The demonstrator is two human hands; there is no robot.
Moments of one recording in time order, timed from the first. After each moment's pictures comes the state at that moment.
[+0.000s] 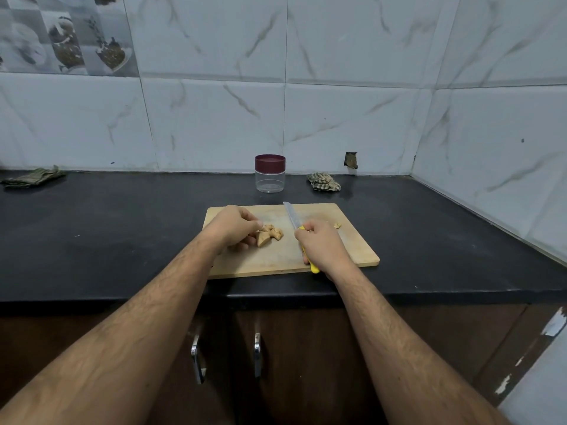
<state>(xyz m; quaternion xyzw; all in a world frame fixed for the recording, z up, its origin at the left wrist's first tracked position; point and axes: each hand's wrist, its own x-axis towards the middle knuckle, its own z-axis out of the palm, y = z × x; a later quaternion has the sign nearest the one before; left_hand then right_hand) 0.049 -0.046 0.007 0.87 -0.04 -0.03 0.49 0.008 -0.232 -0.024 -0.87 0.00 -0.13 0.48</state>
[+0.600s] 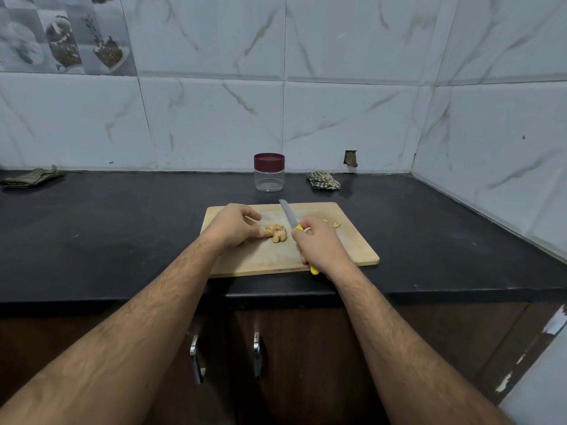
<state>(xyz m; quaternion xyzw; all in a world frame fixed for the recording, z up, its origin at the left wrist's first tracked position) 0.052 -0.046 0.001 0.88 -0.08 0.01 0.46 -0.007 -0.228 -0.014 -0.88 0.00 -0.12 0.46</state>
